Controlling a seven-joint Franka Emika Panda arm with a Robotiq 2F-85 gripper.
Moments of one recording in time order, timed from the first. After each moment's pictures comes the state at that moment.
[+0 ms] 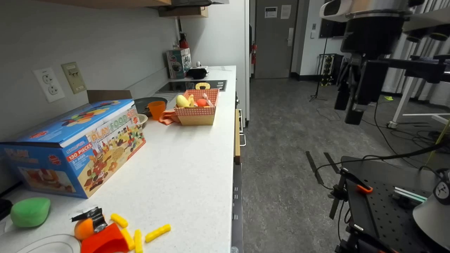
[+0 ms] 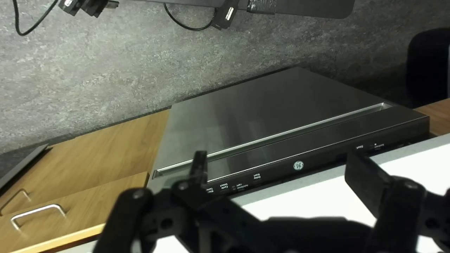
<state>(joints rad) 0.11 -0.90 0.04 -2.78 0.14 1.97 0.01</state>
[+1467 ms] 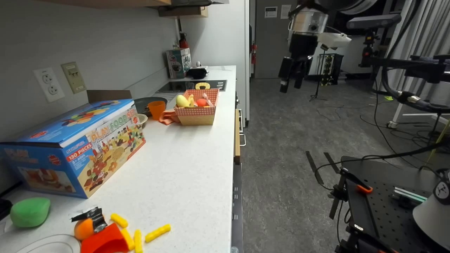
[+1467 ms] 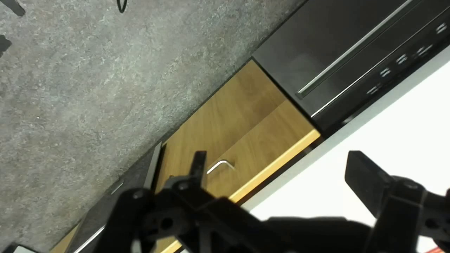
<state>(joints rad) -0.20 -0.38 -0.20 -2.51 -0.01 2.27 0.02</state>
